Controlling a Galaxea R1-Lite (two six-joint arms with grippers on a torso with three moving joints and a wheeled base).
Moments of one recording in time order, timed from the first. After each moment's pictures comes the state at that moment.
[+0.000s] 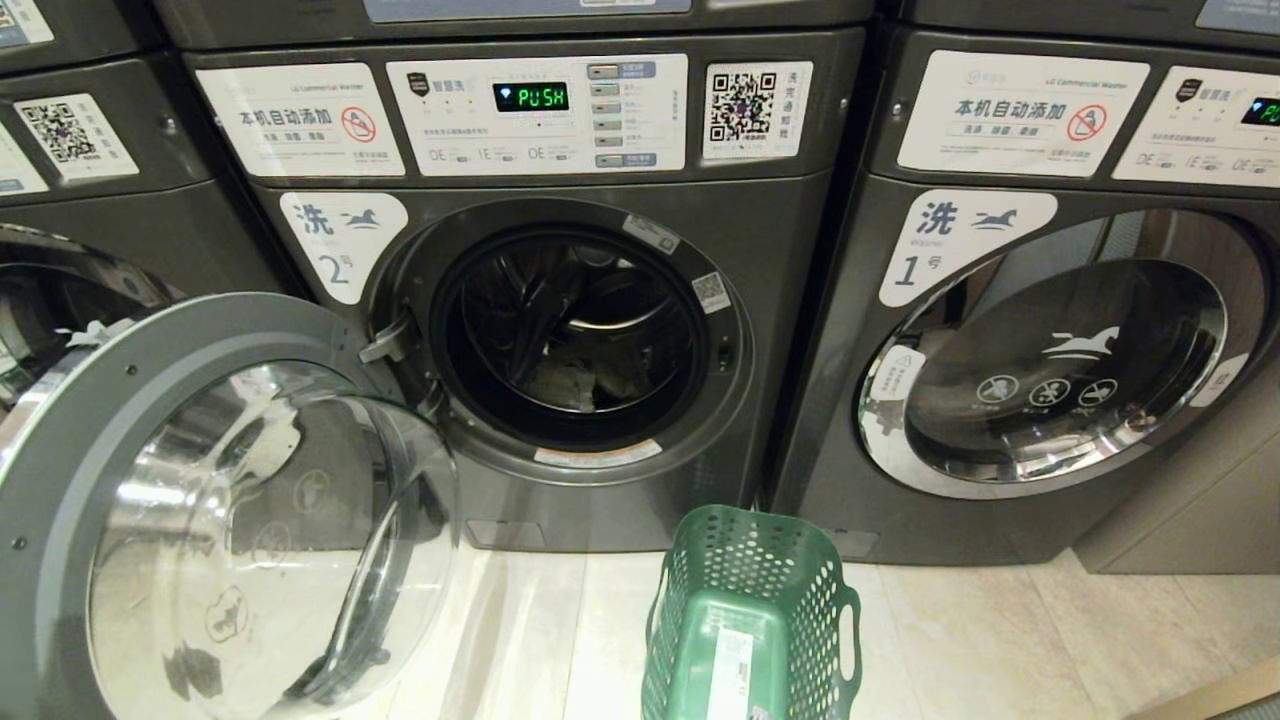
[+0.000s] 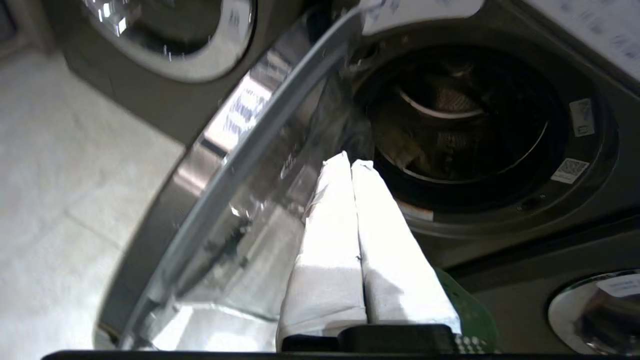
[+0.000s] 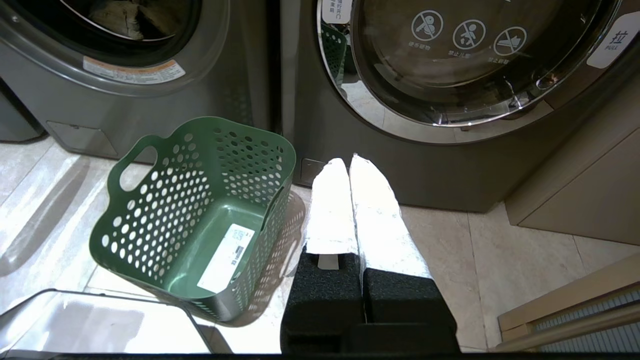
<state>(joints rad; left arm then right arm) -0.11 0.69 -0.79 0.22 0.39 -0.48 0.00 0.00 0.00 0.01 0.04 -0.10</state>
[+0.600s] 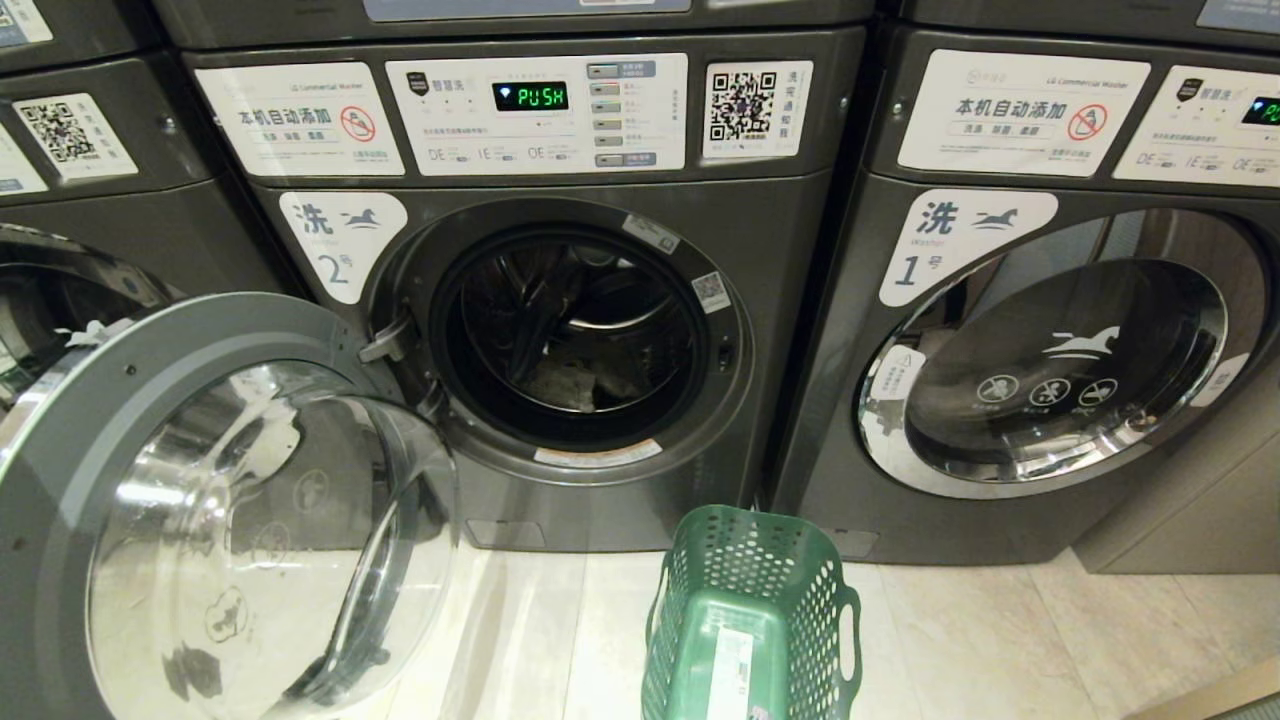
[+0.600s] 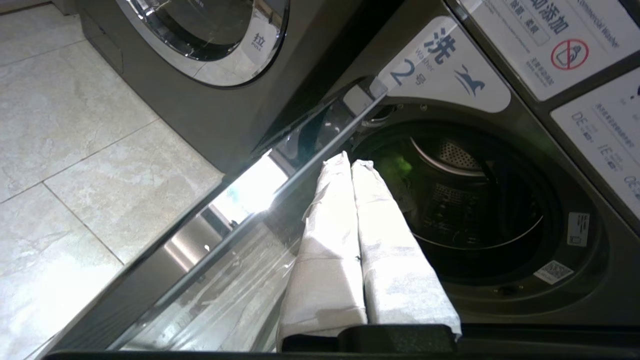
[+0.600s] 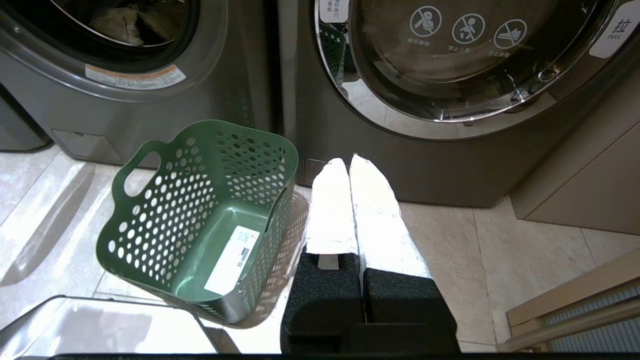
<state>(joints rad) 0.28 1.00 -1.05 0.21 0.12 -0.62 0.00 0.00 0.00 0.00 0.04 -0.07</state>
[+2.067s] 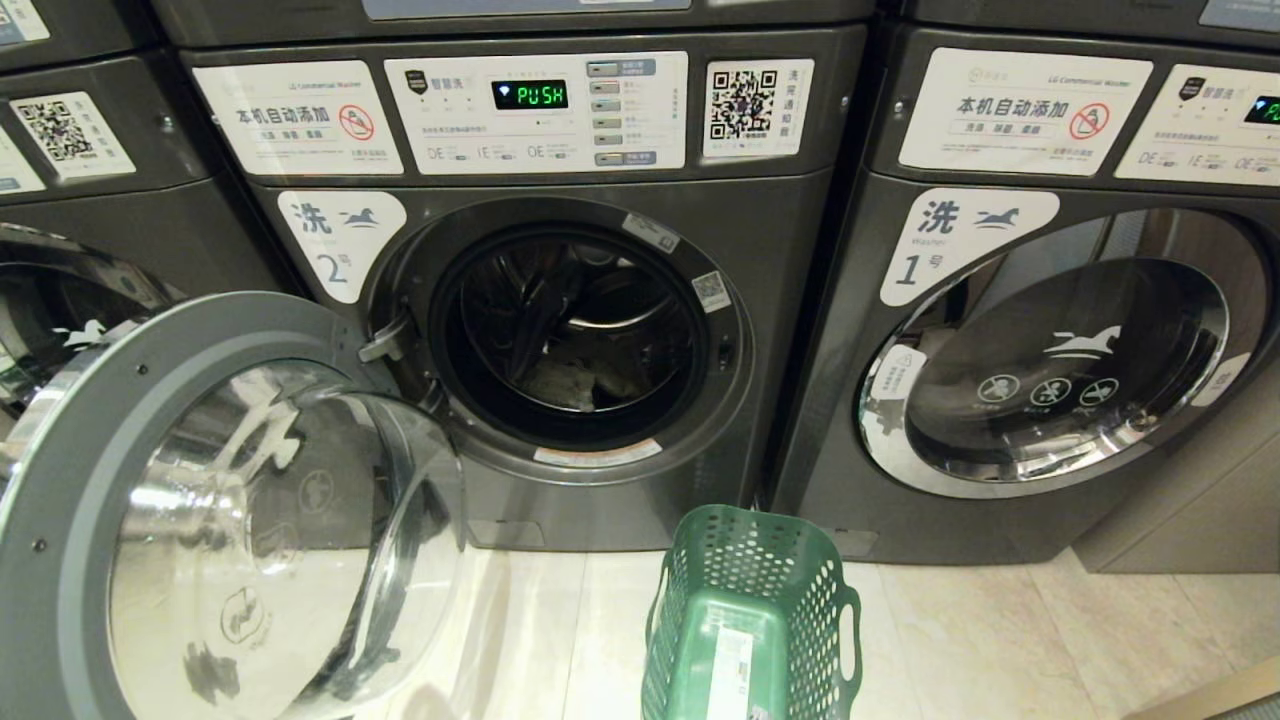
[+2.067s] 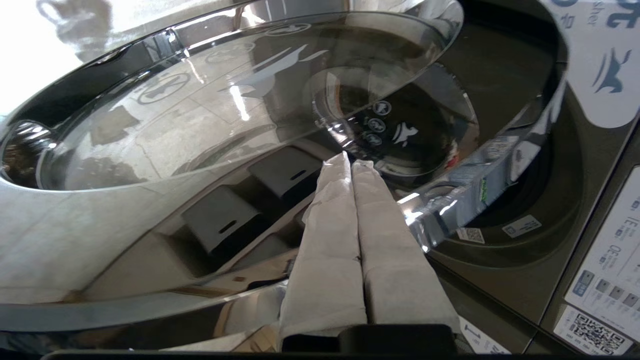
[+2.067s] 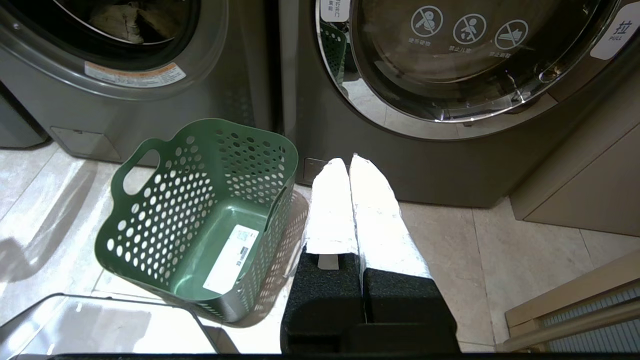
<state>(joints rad) 0.71 1.40 -1.21 0.56 -0.55 -0.85 0.00 0.00 0.00 0.01 0.04 -0.08</state>
